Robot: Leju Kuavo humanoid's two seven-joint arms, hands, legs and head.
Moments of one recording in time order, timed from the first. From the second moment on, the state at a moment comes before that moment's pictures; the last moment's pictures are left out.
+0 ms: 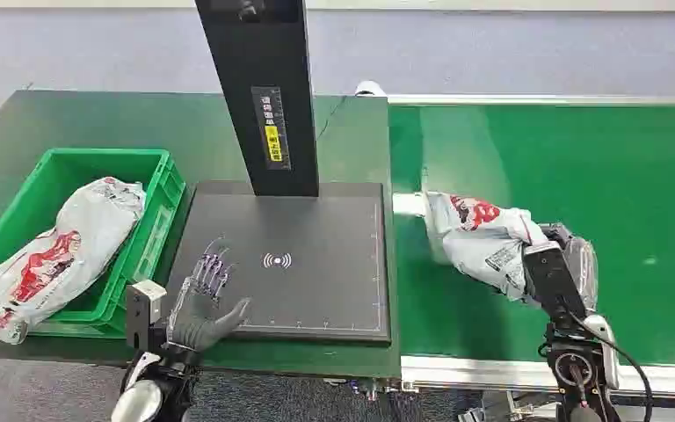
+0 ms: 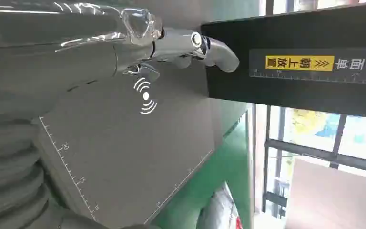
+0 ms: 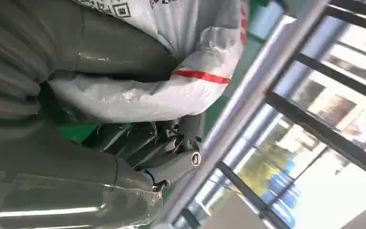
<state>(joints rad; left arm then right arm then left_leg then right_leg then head) -0.02 -0.06 -0.21 -1.46 0.16 -0.21 -0.21 -0.17 -0.14 -0.05 -1.35 0.48 -0.25 -0.23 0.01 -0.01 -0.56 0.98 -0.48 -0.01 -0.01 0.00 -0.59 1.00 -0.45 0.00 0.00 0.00</state>
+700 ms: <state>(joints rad) -0.13 -0.05 -0.24 -1.39 0.20 -0.22 -0.24 -0.32 0.00 0.35 -1.25 0.54 -0.17 -0.33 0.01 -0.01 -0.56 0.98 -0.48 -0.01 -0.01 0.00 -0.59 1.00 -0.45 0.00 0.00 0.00</state>
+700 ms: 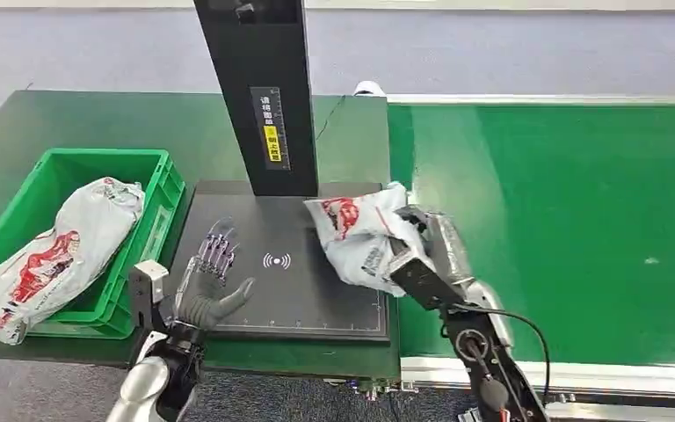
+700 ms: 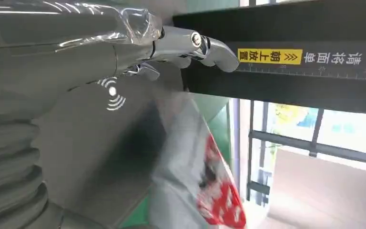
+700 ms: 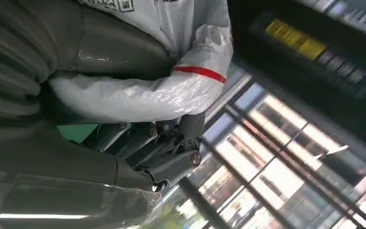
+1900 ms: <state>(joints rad) -0.17 -0.05 -0.29 -1.31 0.20 -0.22 -0.24 -0.32 0.04 0.60 -1.07 0.11 0.18 -0.34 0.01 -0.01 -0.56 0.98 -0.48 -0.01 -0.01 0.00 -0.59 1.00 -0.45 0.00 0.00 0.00</state>
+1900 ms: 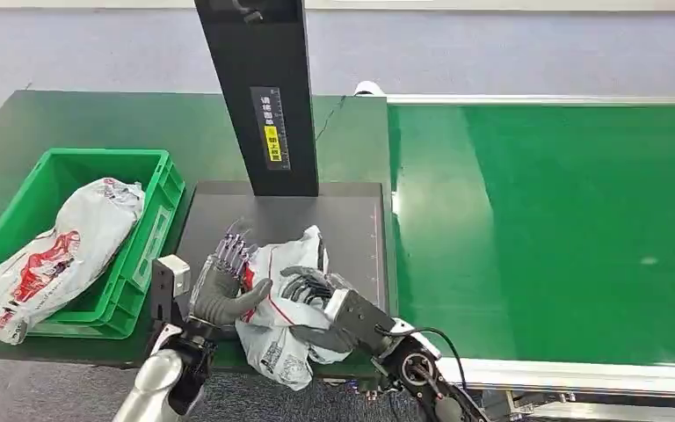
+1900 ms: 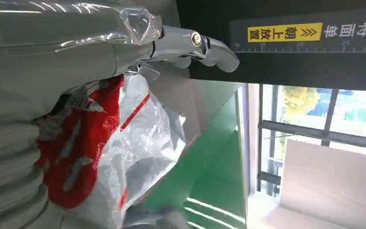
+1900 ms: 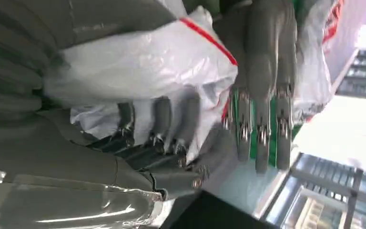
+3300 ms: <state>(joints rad) -0.13 0.00 -0.36 -1.41 -0.40 -0.15 -0.36 -0.16 0.02 0.31 -1.24 -0.12 0.10 -0.46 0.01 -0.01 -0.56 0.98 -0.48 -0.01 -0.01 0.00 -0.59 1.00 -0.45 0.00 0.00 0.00</state>
